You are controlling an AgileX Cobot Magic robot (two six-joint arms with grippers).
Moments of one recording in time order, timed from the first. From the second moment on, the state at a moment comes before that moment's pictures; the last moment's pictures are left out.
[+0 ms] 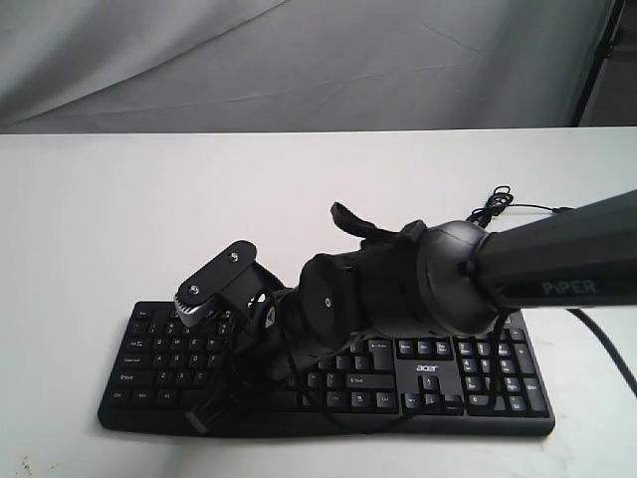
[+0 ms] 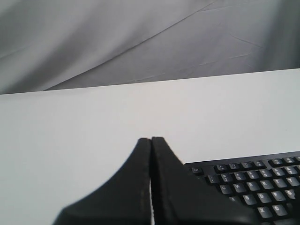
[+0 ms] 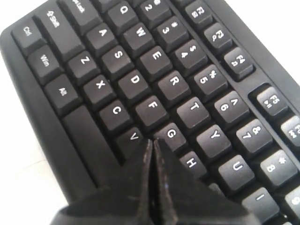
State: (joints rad) left arm -0.17 0.00 0.00 0.04 0.26 -0.02; right arm 0.89 2.01 -1.11 0.50 0.23 -0.49
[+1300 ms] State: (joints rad) left arm -0.17 0.00 0.00 0.04 0.26 -0.02; right arm 0.81 1.98 -1.18 0.45 0.27 -0.49
